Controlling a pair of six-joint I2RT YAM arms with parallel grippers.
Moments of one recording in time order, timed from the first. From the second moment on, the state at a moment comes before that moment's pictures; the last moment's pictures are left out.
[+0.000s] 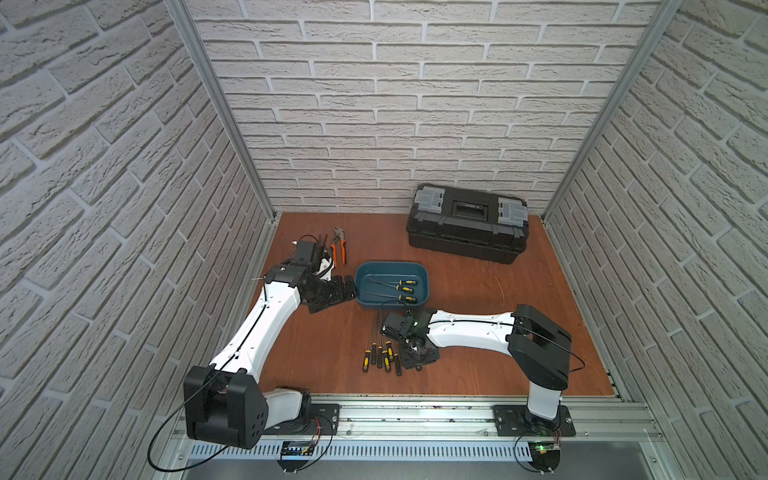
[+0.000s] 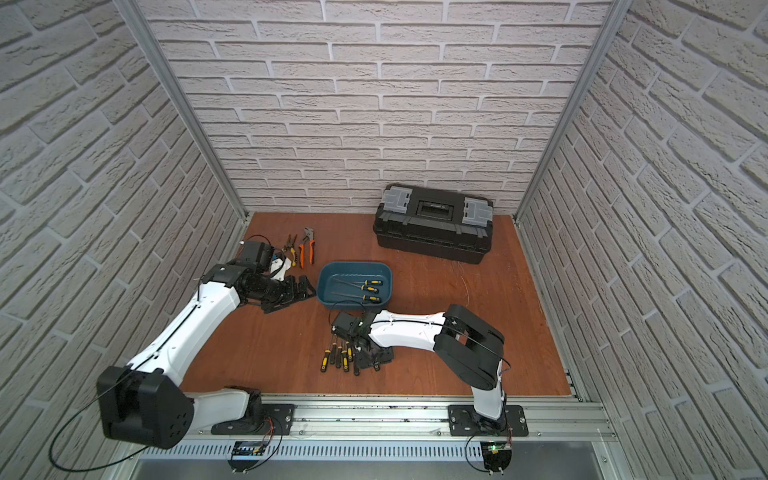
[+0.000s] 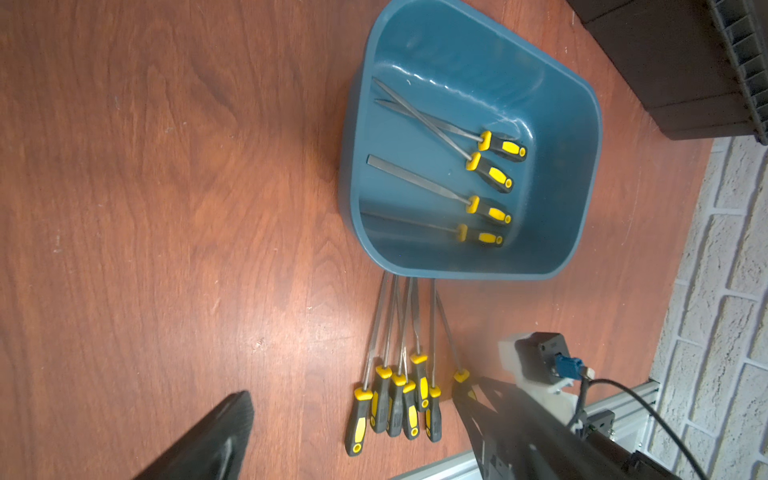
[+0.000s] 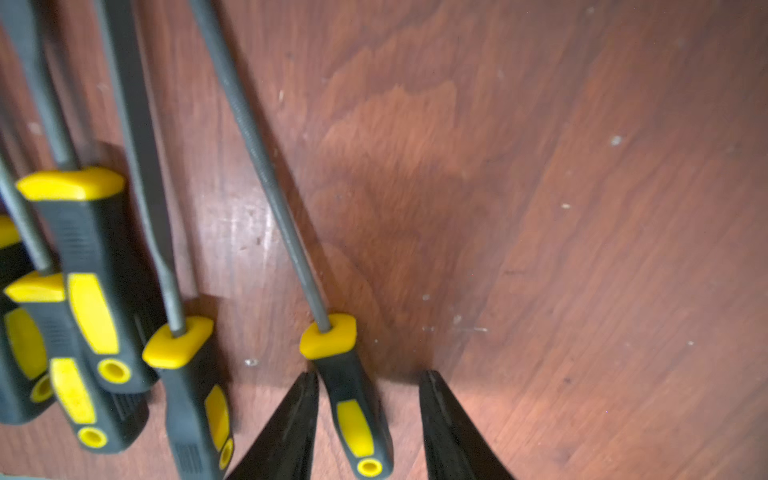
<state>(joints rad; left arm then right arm) -0.17 1.27 1.07 -0.97 0.35 -0.38 1.06 1.88 1.22 -0.91 0.07 0.89</state>
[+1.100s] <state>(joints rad) -0.21 1.25 1.17 -1.01 0.30 -0.38 1.08 1.73 1.07 -0.92 0.19 0.89</state>
